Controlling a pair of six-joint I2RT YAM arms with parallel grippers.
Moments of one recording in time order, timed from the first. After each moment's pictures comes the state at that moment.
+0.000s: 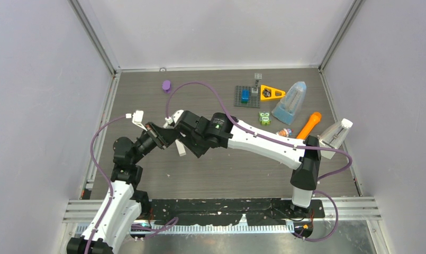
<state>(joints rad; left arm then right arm) -0.13 0.64 0.31 0.45 0.68 -0.95 1.18 1.82 1.84 -1.04 0.19 0.20</state>
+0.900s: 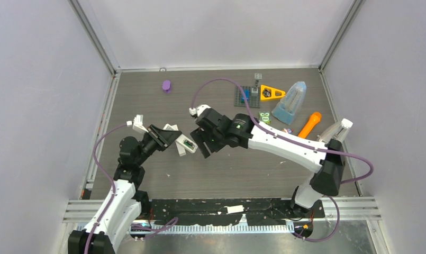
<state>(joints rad) -0.13 0.69 0.26 0.38 0.51 -1.02 1.10 1.66 1.61 -0.90 0.19 0.33</state>
